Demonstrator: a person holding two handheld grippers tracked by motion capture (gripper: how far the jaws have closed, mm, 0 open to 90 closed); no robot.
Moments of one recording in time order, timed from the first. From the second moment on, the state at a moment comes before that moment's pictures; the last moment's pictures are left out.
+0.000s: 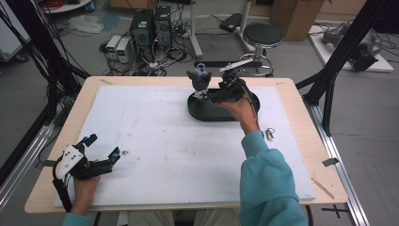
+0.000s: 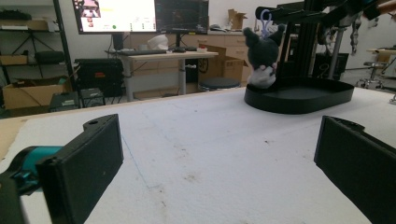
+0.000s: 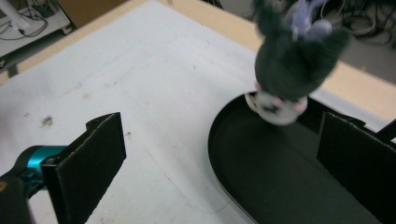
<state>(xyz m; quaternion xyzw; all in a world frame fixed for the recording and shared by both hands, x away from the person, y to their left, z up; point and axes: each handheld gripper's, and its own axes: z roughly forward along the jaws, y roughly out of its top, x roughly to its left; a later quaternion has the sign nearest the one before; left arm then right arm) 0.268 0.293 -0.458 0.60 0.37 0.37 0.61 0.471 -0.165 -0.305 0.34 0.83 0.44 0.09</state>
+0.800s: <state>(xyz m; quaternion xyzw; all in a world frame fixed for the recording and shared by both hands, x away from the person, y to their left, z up) 0.268 0.293 -0.458 0.60 0.36 0.37 0.61 0.364 -0.271 -0.325 0.30 0.75 0.56 0.18</state>
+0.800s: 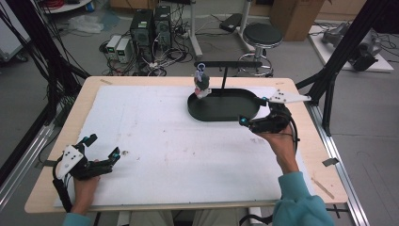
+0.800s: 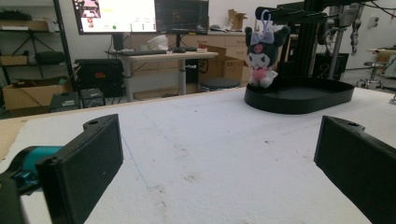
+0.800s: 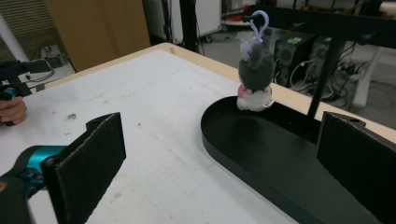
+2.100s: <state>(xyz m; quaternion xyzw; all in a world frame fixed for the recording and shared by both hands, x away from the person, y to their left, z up) 0.267 0.293 -0.458 0.60 0.36 0.37 0.61 0.324 -0.319 -0.388 0.31 0.71 0.59 0.22</state>
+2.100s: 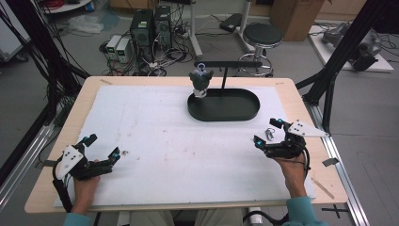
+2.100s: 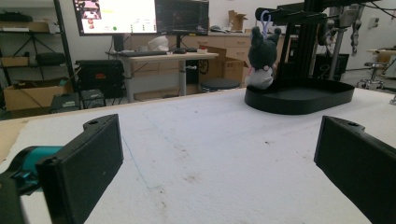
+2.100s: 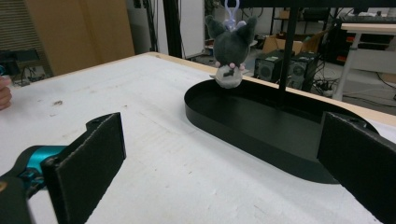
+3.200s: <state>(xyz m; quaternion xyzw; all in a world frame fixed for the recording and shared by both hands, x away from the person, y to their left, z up) 0.268 0.293 -0.458 0.60 0.36 0.37 0.61 0.378 -0.357 -0.364 0.34 0.80 0.46 0.18</state>
